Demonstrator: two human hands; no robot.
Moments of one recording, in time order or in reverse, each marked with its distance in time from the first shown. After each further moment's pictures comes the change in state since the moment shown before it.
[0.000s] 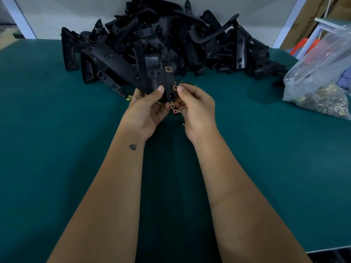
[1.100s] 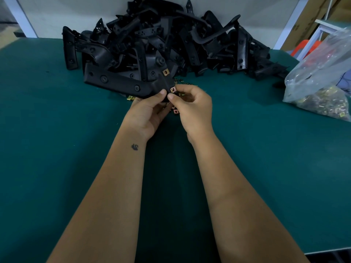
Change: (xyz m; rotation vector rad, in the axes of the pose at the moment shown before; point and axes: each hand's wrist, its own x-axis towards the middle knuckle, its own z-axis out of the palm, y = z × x) left_hand 0.004 -0.004 -0.002 -0.026 0.083 -0.009; right_hand -0.002 0.004 0.002 -0.406 -0.004 -0.218
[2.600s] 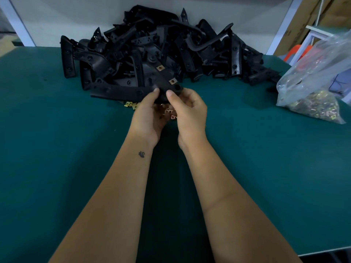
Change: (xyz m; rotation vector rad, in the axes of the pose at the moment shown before) left_hand -0.010 -0.004 0.024 0.046 0.050 -0.022; right_hand -0.006 -0.004 0.008 0.287 0.056 0.069
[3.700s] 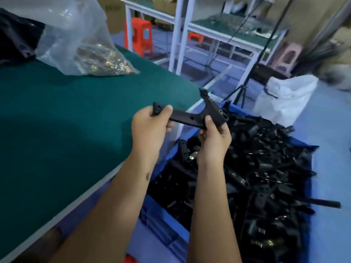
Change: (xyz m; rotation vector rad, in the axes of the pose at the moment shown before) left_hand -0.217 -0.221 0.223 0.593 -0.526 -0.060; right_hand -0.200 -0.122 -0.373 0.055 1.148 -0.271
